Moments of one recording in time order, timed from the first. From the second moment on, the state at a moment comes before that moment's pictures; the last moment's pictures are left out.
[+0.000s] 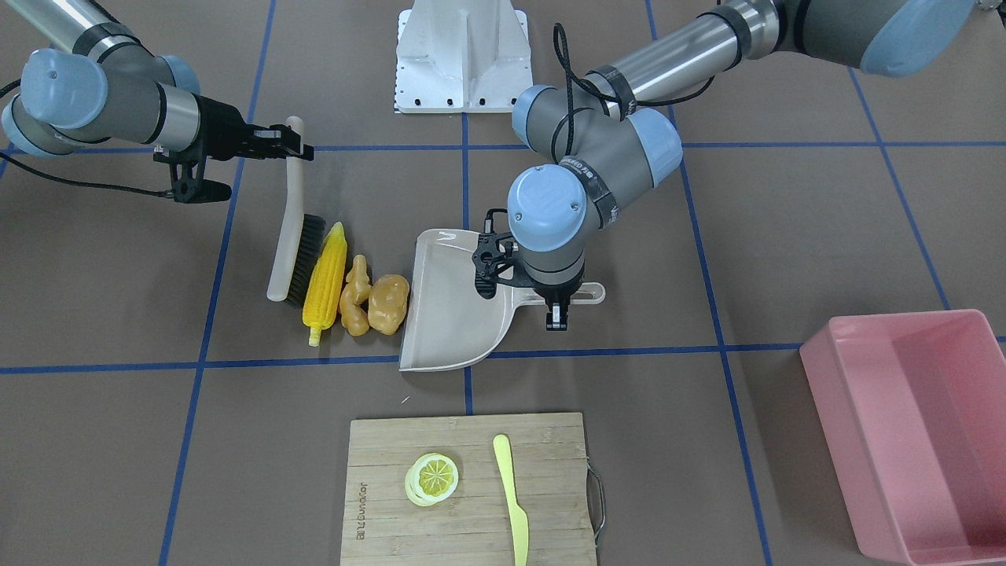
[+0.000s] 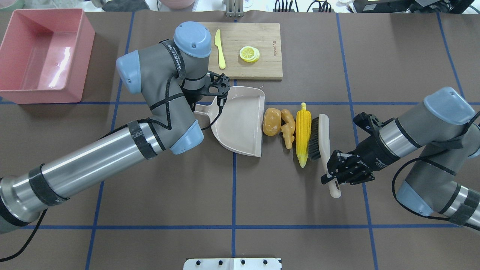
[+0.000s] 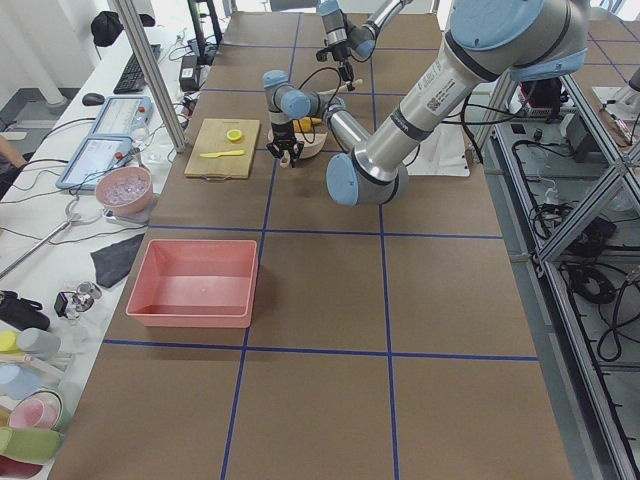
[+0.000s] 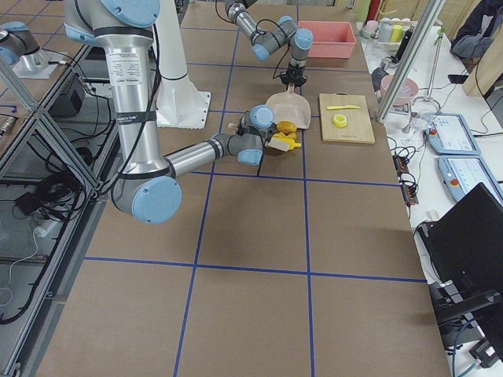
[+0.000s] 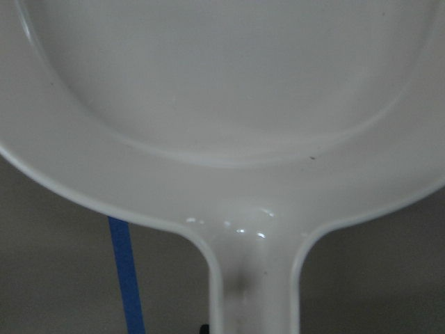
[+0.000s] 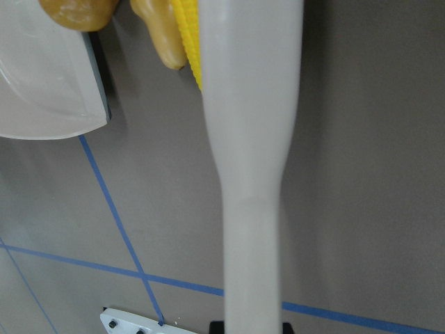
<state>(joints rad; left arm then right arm) -0.67 -2.49 -1.27 -1.40 -1.99 0.70 0.70 -1.44 1.73 -0.59 2.57 1.66</state>
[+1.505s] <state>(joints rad) -0.65 -2.54 -1.23 -1.32 -1.99 0.69 0.67 -1.57 1.72 -0.30 2.36 1.49</state>
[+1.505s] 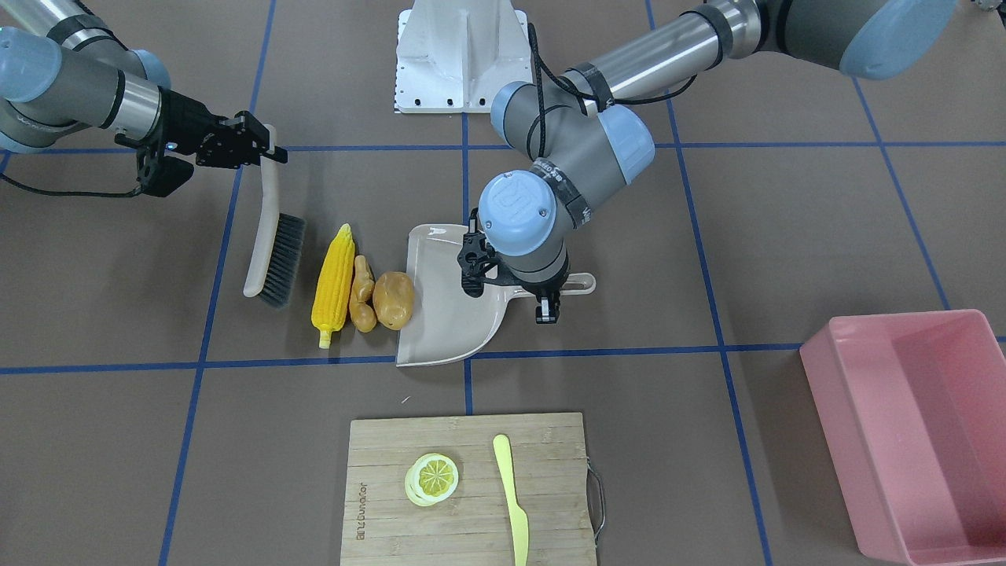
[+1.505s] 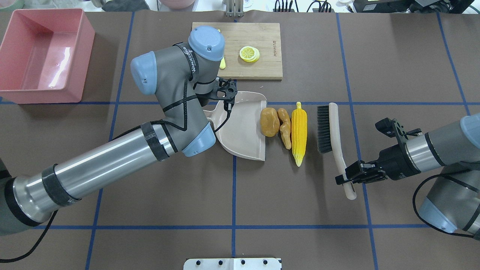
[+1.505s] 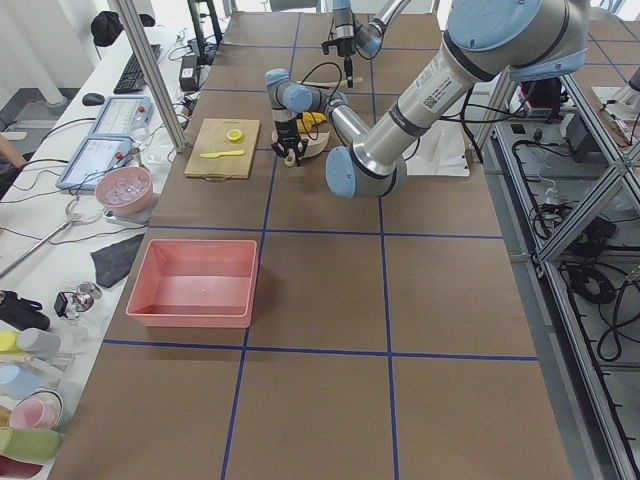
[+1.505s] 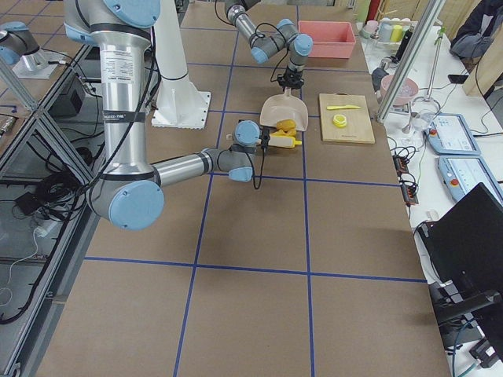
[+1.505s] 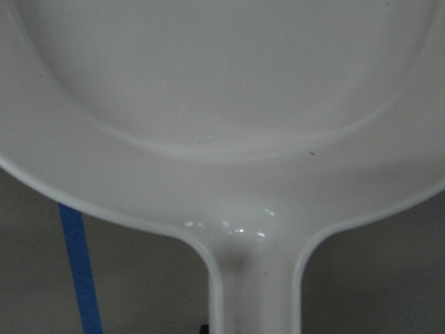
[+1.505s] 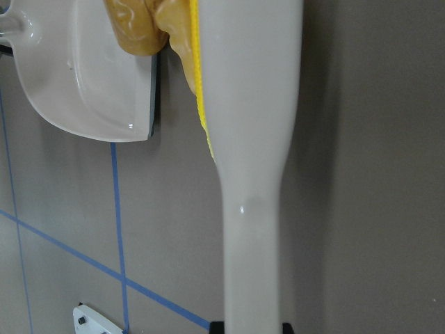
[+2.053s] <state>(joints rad) -0.64 -2.55 -1.21 -1.31 -1.99 0.69 0.55 -1.57 1.70 -0.29 2.25 1.48</state>
